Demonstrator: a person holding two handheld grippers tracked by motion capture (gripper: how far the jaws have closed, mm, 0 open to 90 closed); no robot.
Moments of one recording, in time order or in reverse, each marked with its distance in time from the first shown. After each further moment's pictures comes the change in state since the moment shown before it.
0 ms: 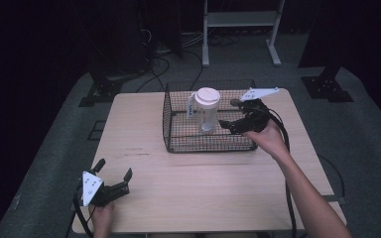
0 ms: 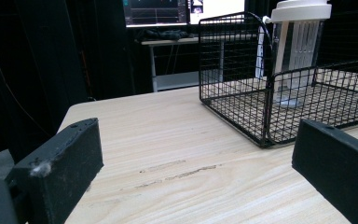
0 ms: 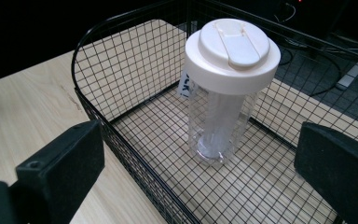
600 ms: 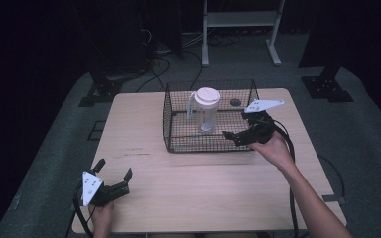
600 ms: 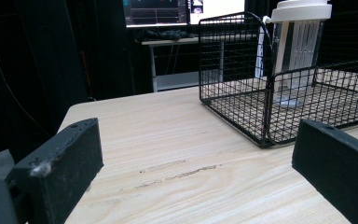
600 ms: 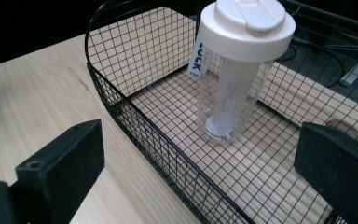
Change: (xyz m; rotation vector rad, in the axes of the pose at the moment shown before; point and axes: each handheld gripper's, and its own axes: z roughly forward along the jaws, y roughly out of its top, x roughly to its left) left arm 0.000 0.000 0.000 0.000 0.000 0.000; right arm 0.011 -0.026 -0.014 0.009 0.014 -0.003
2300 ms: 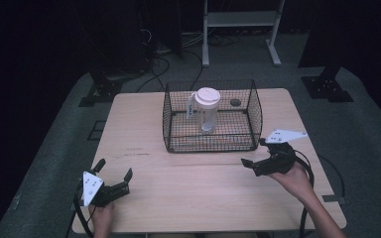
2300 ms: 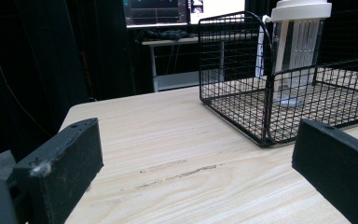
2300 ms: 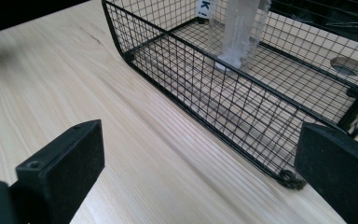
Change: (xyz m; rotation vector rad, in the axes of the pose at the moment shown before) left arm -0.001 0.000 0.000 0.001 0.003 0.004; right arm 0.015 -0.078 -0.043 0.029 -0.007 0.029
